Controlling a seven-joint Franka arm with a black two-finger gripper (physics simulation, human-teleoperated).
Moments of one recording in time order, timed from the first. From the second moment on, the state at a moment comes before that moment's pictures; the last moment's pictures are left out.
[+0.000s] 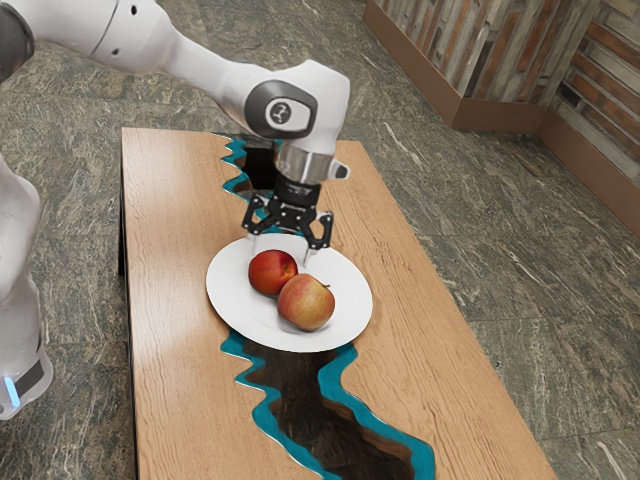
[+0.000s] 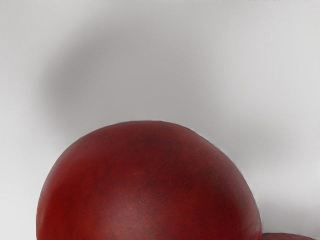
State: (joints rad) arm -0.11 -0.23 0.15 -2.22 -0.27 1.83 -1.09
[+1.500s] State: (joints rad) arm -0.18 -0.14 0.12 -2.06 -0.31 1.94 -1.01
